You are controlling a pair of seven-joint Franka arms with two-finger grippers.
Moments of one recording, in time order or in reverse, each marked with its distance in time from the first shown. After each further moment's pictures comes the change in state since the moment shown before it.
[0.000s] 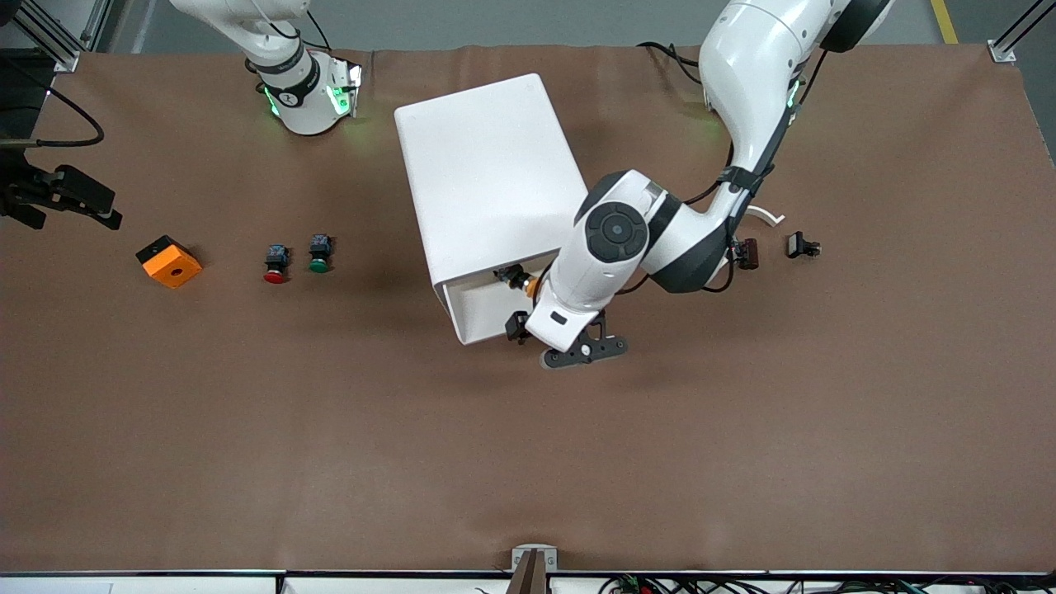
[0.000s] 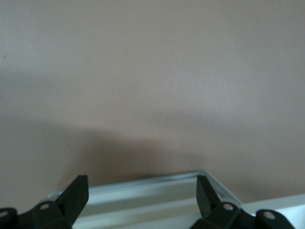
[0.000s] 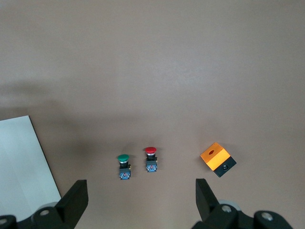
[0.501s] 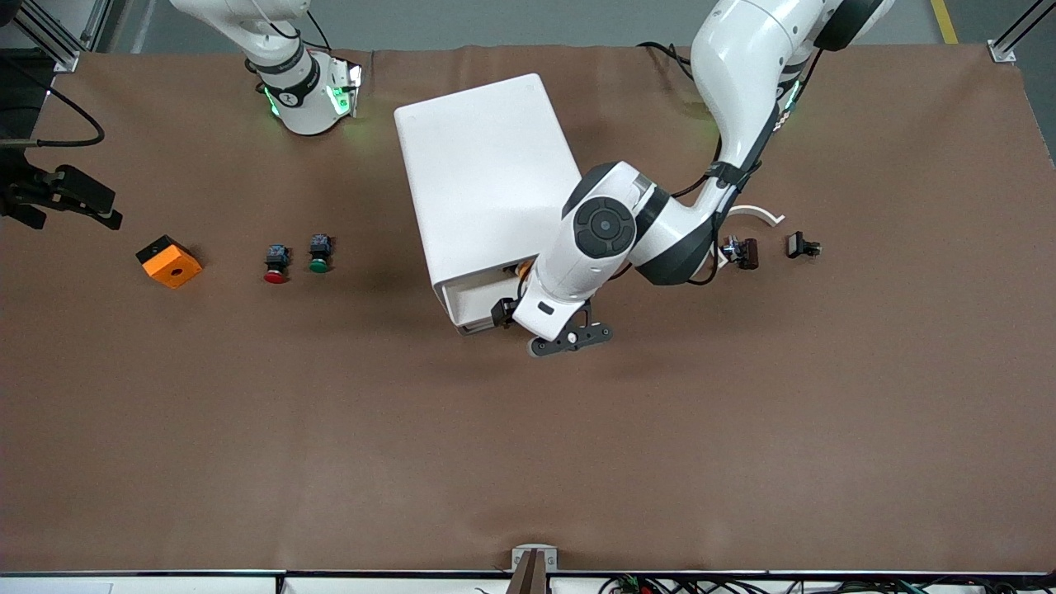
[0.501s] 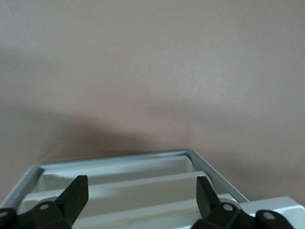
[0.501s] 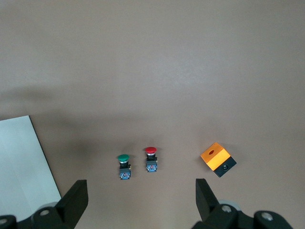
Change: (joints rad) left arm -0.007 0.000 -0.012 0.000 -0.094 -0.014 -0.021; right arm 0.000 0.000 0.001 0.000 0.000 0.000 0.000
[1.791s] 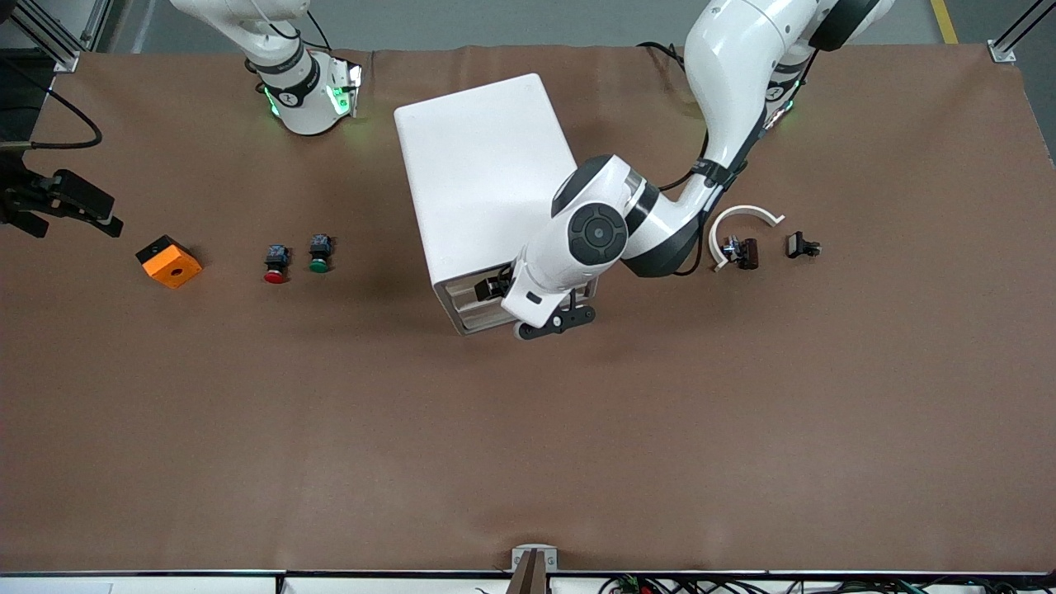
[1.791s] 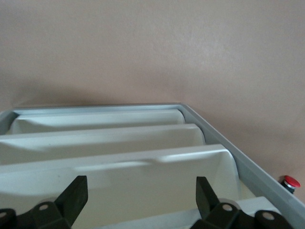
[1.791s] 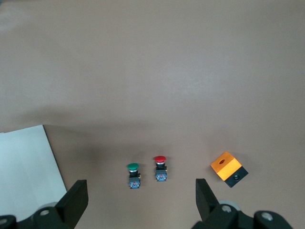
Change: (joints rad) left arm -0.008 0.000 -0.035 -0.012 -0.136 -0.068 -0.011; right arm -0.022 0.003 0.001 0.000 0.061 0.042 -0.001
